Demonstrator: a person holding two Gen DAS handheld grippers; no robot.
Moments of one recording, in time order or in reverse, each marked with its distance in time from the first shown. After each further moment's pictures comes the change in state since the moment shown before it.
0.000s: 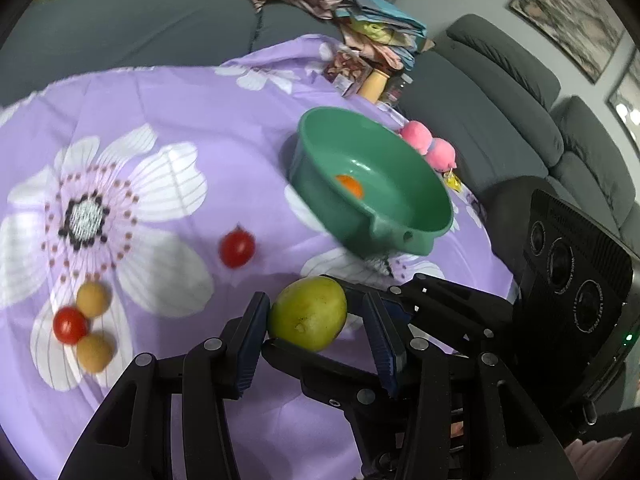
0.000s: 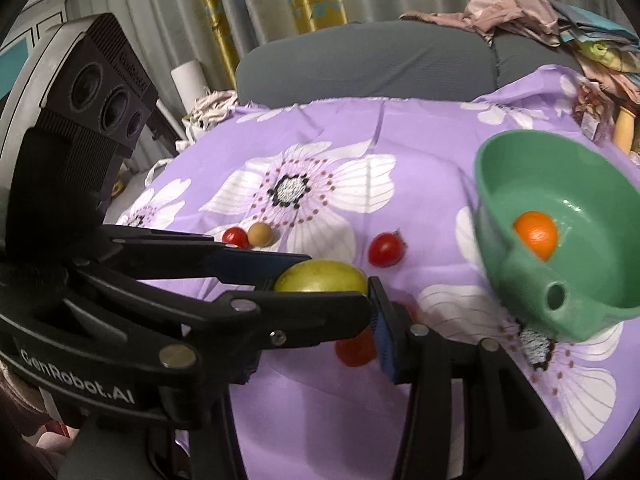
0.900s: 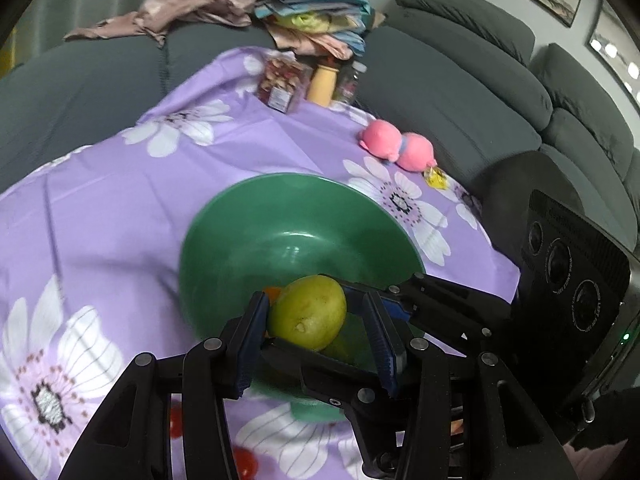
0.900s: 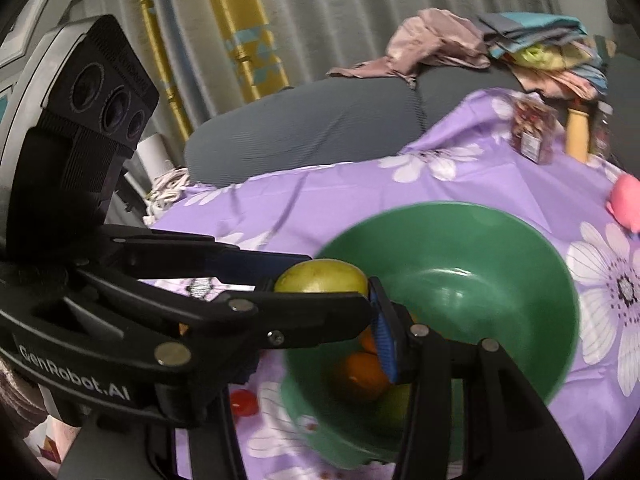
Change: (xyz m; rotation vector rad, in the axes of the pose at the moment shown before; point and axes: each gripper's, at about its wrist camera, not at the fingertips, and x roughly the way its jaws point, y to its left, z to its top) left arm 0.081 -0.074 0.103 0.222 0.053 -0.009; right arm -0.041 -0.121 0.042 0.126 -0.188 -0.066
